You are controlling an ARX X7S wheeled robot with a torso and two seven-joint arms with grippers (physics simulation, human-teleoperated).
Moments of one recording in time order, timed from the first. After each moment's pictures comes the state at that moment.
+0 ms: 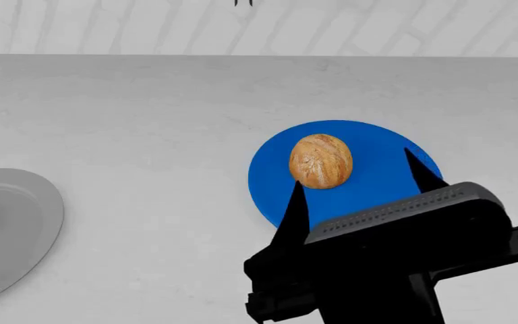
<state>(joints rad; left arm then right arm) -0.76 -0.78 0.15 0.22 -1.08 -1.23 -0.60 0.53 0.04 -0.49 -1.01 -1.01 1.39 -0.65</state>
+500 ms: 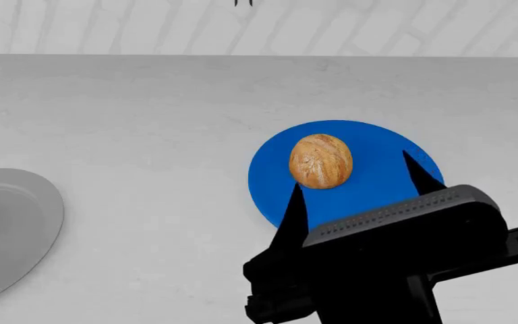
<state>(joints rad) -0.77 -0.76 0.20 0.14 -1.02 -1.18 -0.56 0.52 0.04 -0.49 -1.01 -0.99 1.38 -0.63</state>
